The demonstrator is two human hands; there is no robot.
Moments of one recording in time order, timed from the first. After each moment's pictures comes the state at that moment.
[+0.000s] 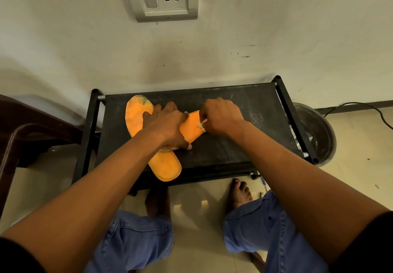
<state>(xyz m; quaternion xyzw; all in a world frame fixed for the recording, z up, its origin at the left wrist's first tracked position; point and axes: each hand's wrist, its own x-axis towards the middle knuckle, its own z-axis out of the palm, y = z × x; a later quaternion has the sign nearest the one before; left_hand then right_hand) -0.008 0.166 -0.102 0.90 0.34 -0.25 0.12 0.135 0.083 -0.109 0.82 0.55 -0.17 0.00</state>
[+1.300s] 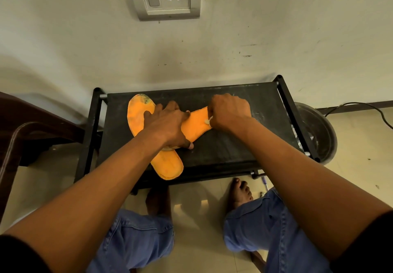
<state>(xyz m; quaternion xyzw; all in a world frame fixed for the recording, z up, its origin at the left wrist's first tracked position) -0.010 0.165 -0.105 0.90 0.34 -0.24 0.11 0.142 0.081 -0.103 0.85 0.51 -0.12 0.05</state>
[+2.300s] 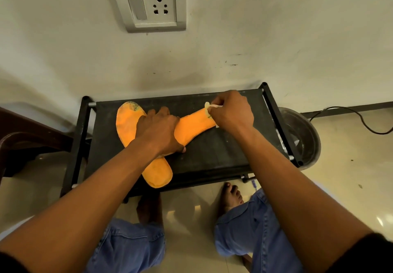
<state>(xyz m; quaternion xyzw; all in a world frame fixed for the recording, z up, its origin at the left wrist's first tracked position) -0.006 0.159 -0.102 0.92 0.34 -0.18 0.07 0.155 0.059 -0.082 0.90 0.28 -0.18 -0.26</state>
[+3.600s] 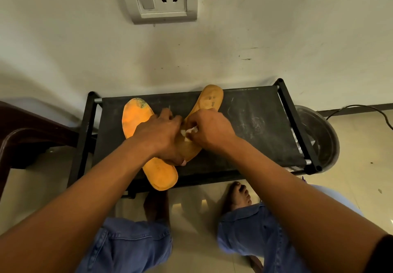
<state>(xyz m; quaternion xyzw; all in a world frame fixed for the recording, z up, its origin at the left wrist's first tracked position) -0.021 0.167 -0.101 0.91 0.30 -0.25 0.12 0.113 0.079 -0.122 0.80 0.55 -0.21 -0.12</state>
